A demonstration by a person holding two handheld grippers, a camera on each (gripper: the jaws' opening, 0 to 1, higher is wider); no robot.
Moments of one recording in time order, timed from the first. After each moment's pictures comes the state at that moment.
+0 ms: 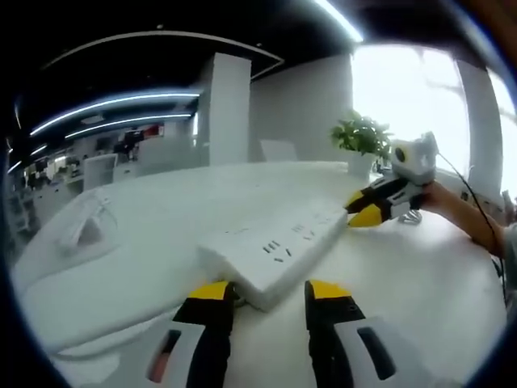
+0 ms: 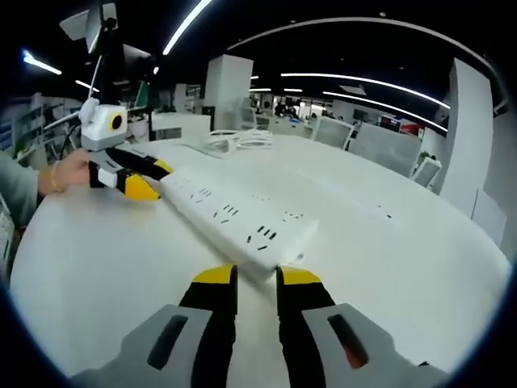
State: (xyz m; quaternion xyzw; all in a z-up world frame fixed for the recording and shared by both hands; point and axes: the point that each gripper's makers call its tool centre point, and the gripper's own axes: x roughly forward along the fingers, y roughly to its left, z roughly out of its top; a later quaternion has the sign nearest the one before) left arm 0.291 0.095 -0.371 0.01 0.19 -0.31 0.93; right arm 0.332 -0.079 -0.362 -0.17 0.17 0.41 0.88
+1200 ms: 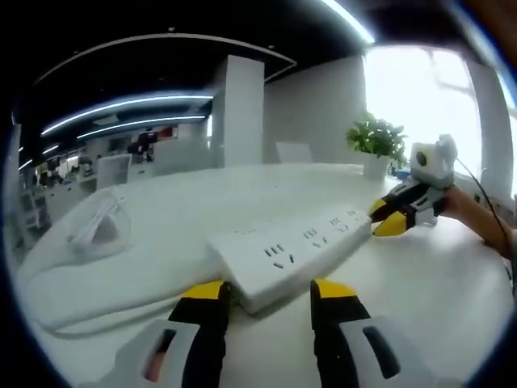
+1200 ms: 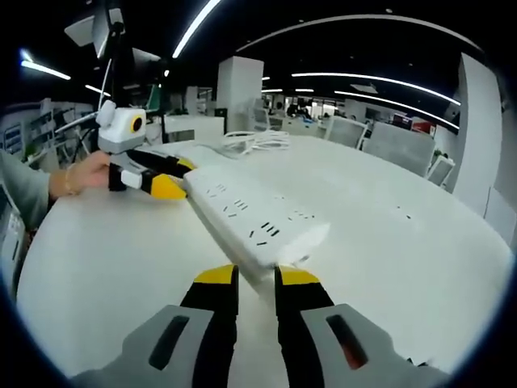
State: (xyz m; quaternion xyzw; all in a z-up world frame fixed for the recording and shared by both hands) left arm 0.305 0.110 -0.373 0.02 0.18 -0.28 0.94; right arm 0.318 -0.061 -0.367 -0.15 0.18 0.44 0.87
